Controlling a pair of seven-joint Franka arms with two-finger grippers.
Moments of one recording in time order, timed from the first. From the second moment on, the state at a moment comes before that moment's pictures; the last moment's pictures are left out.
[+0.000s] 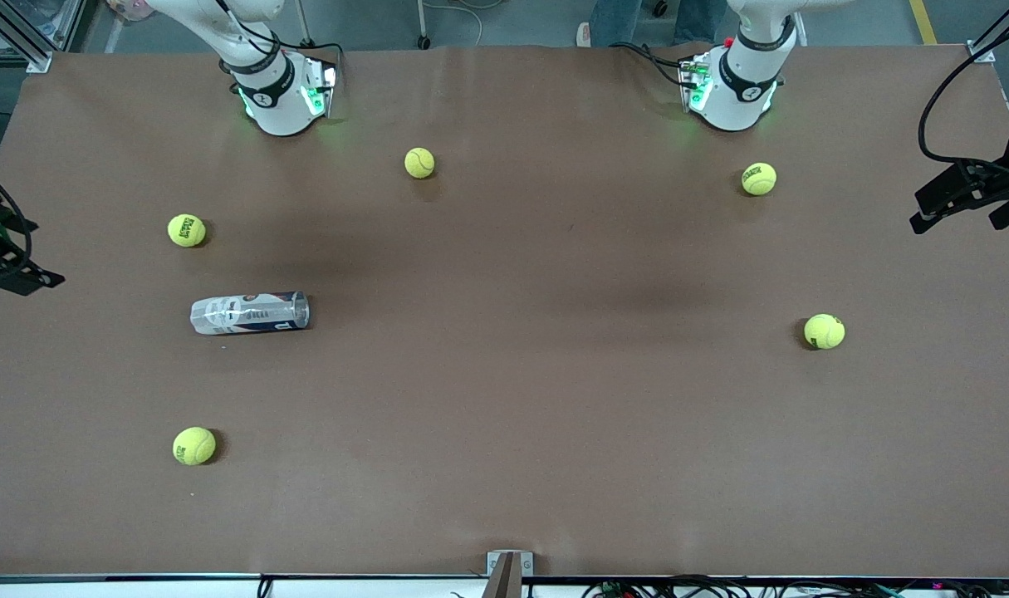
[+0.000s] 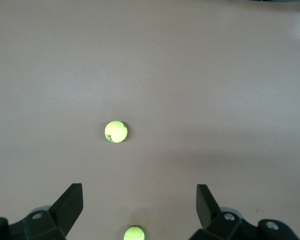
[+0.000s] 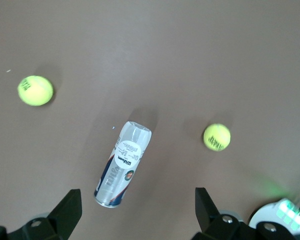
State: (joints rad) left arm 0.09 -0.01 -0.10 -1.52 -0.01 1.61 -0.06; right arm -0.10 0.12 -0.07 -1.63 -0.02 1.61 0.95
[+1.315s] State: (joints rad) left arm 0.09 -0.01 -0.10 -1.52 -0.01 1.61 -0.06; right arm 0.04 0.22 -0.06 -2.09 0.03 2.07 1.47
